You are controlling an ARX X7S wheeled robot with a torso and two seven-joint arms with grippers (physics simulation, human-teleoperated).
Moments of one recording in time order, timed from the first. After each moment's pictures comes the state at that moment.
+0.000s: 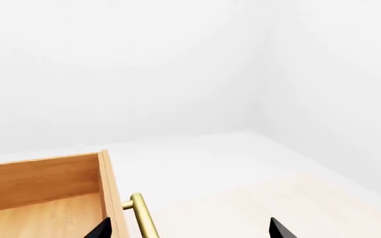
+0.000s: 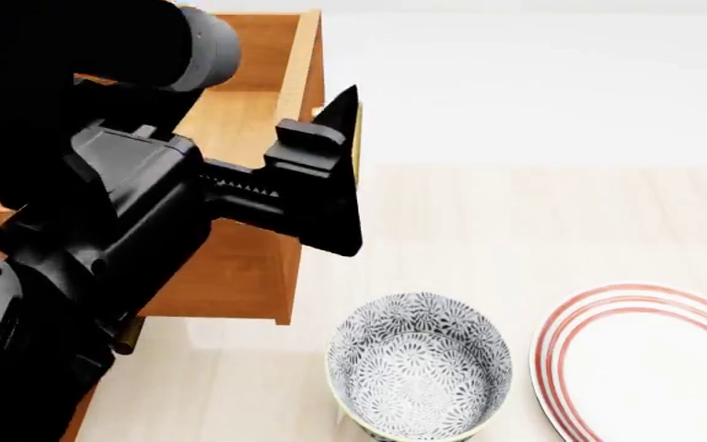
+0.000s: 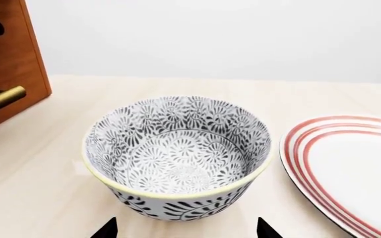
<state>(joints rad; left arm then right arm) -1.39 -0.44 0.94 0.41 -1.62 -0.48 -1.07 0.08 0.35 -0.49 0.08 0.40 -0.05 0.34</state>
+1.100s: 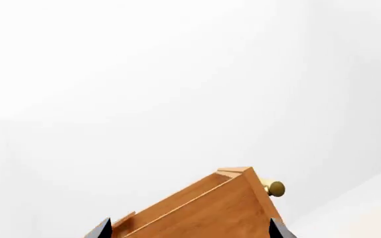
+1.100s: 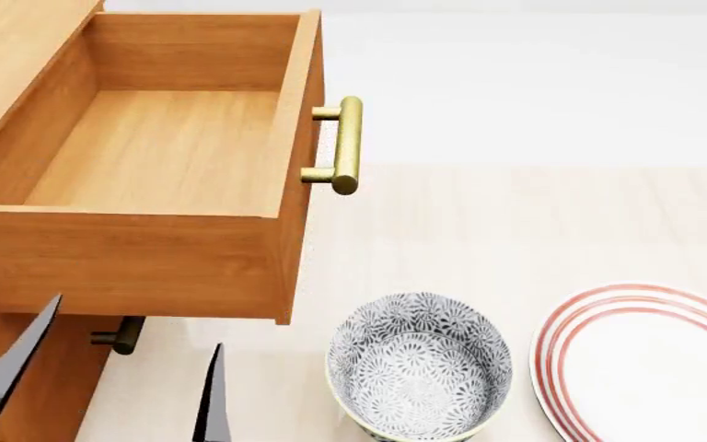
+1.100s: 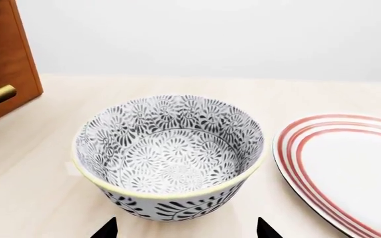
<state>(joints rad) -0.83 -0.71 1.51 0.57 -0.21 -0.30 -1.25 0.09 0.35 -0.50 0.09 0.40 -0.05 0.36</state>
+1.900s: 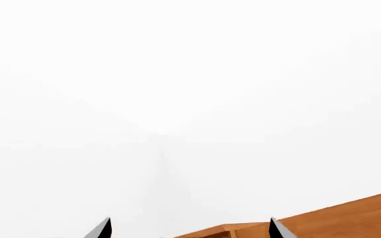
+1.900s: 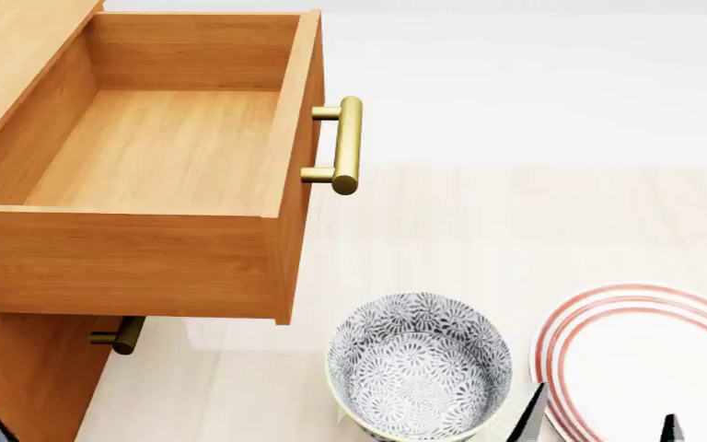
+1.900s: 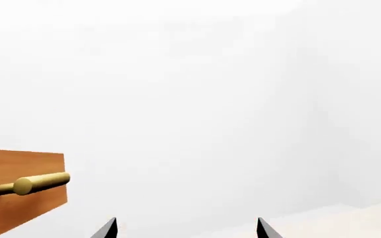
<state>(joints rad) -0.39 -0.82 1.11 0.31 0.17 0.06 -1.56 -0.01 0.30 -0.27 0.10 0.23 -0.71 0.44</state>
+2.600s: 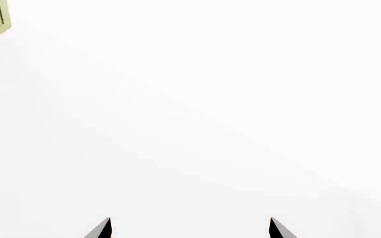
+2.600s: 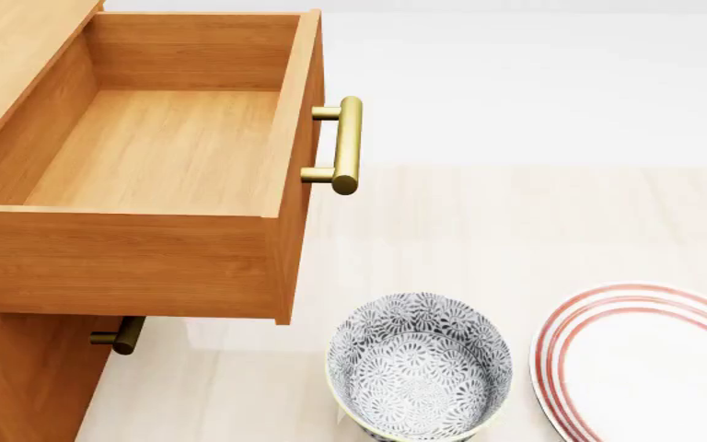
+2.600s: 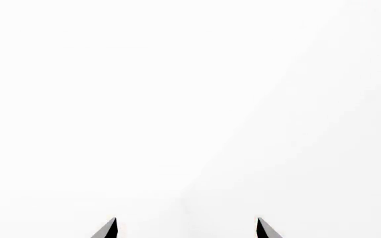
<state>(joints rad) 0.05 -0.77 0.10 0.57 0.26 -0.04 -1.53 0.03 0.30 0.22 -0.11 -0.03 -0.91 0.69</state>
